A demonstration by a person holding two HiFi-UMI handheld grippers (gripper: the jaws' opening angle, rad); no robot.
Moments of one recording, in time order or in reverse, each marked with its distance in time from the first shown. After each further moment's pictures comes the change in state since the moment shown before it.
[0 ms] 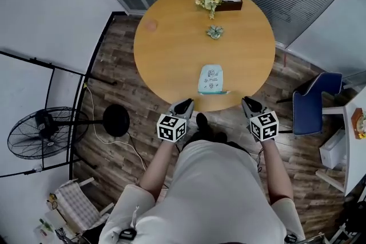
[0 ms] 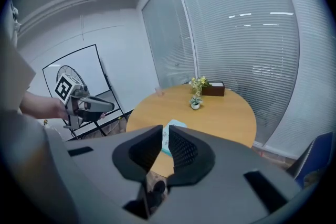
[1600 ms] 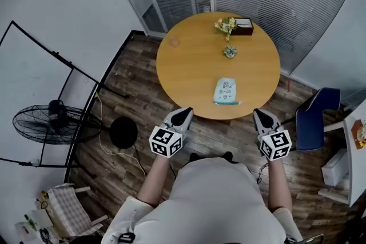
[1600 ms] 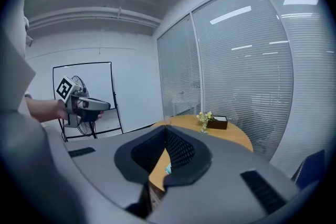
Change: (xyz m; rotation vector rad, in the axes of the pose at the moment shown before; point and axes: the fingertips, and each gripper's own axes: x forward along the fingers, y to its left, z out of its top) left arm -0.196 -0.036 0.069 0.145 -0.259 0.005; right arm -0.120 0.128 0.075 -0.114 -0.291 -0.035
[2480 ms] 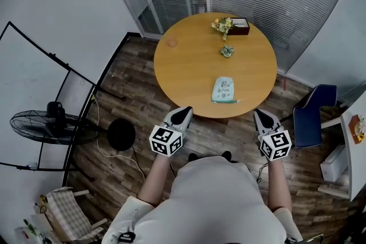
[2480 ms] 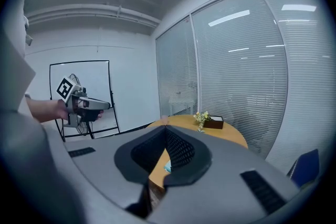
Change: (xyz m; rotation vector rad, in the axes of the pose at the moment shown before) left arm -0.007 -0.001 -0.006 -0.019 -0.023 -0.021; right arm -0.018 0.008 -0.005 -0.005 -0.001 -0.049
